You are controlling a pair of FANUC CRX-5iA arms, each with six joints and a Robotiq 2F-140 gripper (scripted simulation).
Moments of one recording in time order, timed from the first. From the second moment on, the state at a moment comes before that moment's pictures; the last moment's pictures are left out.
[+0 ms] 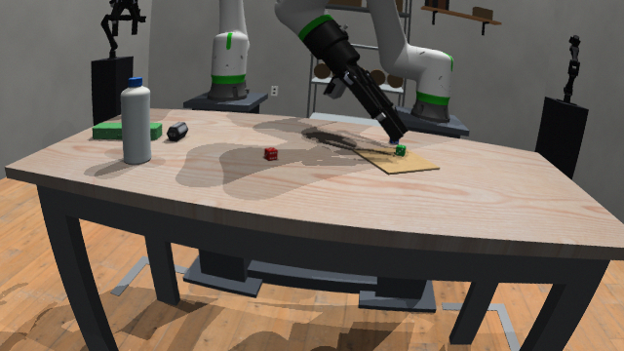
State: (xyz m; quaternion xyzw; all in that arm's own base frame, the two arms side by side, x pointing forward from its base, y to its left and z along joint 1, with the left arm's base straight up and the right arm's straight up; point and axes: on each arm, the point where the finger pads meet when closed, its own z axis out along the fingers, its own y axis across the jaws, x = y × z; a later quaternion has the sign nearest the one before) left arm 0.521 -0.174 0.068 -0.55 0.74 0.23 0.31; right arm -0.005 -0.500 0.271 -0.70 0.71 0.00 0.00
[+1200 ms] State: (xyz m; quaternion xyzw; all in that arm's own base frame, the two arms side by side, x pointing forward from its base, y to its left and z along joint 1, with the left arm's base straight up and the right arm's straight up) left arm 0.523 -0.169 0.112 -0.58 0.77 0.16 0.22; right arm -0.005 -0.500 0.271 -0.70 0.71 0.00 0.00
